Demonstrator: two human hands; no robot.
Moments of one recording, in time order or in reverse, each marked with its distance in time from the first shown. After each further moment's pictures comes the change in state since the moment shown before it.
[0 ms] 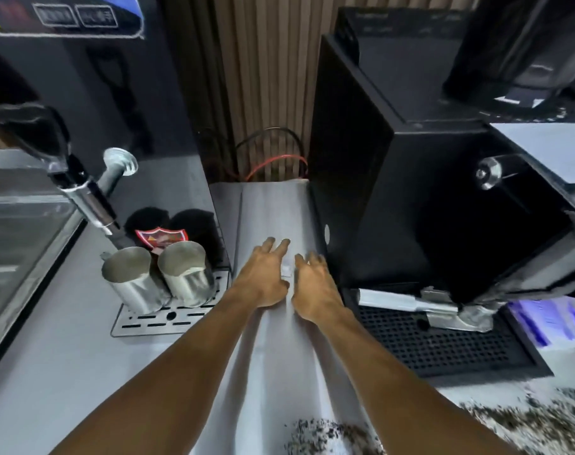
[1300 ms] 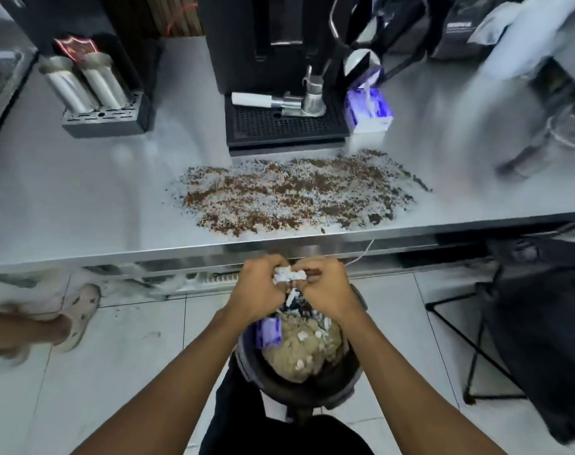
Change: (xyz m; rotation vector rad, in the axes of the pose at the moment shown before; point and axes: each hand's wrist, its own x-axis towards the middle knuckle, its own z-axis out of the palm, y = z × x) left_hand -0.434 0.268 0.186 -0.342 -0.037 -0.005; right_hand -0.488 0.226 -0.004 0.625 -0.007 0.142
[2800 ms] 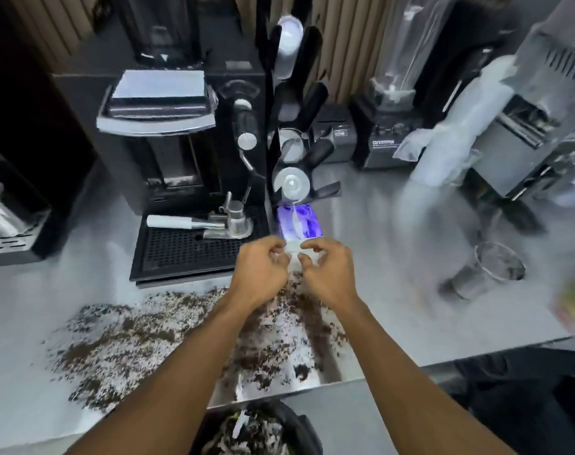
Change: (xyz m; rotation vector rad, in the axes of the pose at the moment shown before) left_hand 0.273 0.180 -0.010 -0.147 0.247 0.087; right_hand 0.231 -0.027 -0.212 -0.063 0.448 -0.239
